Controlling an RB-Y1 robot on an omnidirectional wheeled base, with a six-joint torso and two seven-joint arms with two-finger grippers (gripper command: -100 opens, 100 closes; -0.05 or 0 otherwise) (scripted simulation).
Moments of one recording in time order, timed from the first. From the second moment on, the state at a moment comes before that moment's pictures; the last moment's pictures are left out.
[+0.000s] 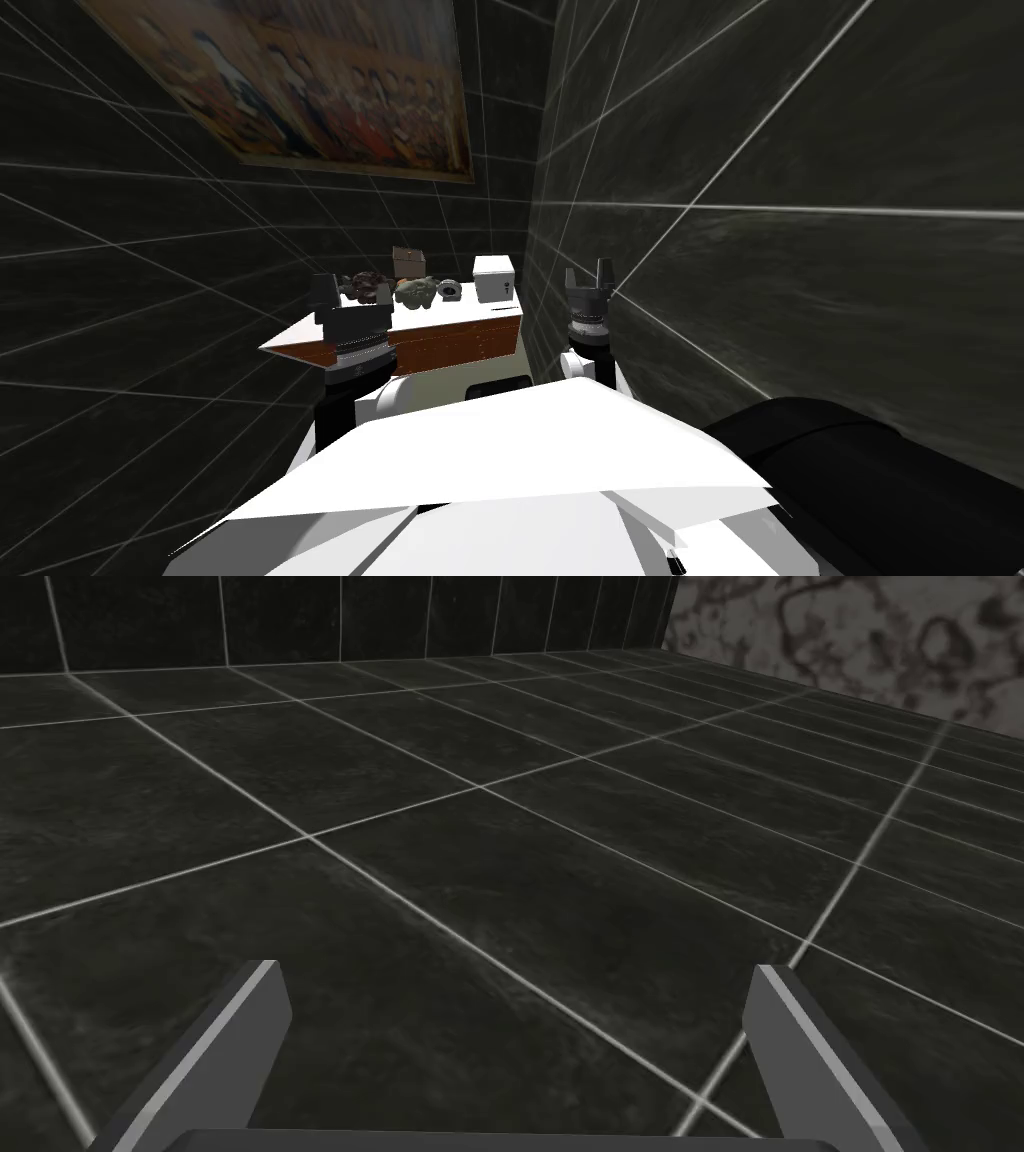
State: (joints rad) left arm 0.47 0.04 0.03 -2.24 0.05 -0.58 0.00; right arm 0.51 -0.03 0.06 -2.35 0.09 -0.62 -0.04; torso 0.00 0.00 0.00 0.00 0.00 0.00
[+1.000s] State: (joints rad) left arm 0.47 0.04 0.03 -2.24 0.05 -0.58 0.00; right arm 0.51 -0.31 0.05 -2.15 0.26 -0.73 -0.17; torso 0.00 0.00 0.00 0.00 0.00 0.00
